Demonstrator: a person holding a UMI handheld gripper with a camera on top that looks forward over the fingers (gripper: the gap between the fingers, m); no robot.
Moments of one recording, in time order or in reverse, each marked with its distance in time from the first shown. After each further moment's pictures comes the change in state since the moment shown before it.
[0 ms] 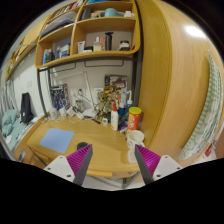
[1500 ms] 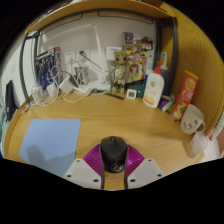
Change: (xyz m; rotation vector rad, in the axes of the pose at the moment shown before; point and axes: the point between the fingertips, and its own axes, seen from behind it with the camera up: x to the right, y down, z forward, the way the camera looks) arm -0.187 0.119 0.292 -0.177 0.130 0.065
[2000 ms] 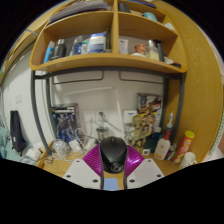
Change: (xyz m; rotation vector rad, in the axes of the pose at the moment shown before) arm -0.121 -0.244 -0.129 0.372 0.005 0.038
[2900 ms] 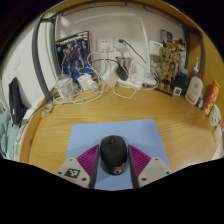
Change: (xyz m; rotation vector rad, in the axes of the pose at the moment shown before) arm -0.114 0.276 0.046 -0.489 -0.067 0.012
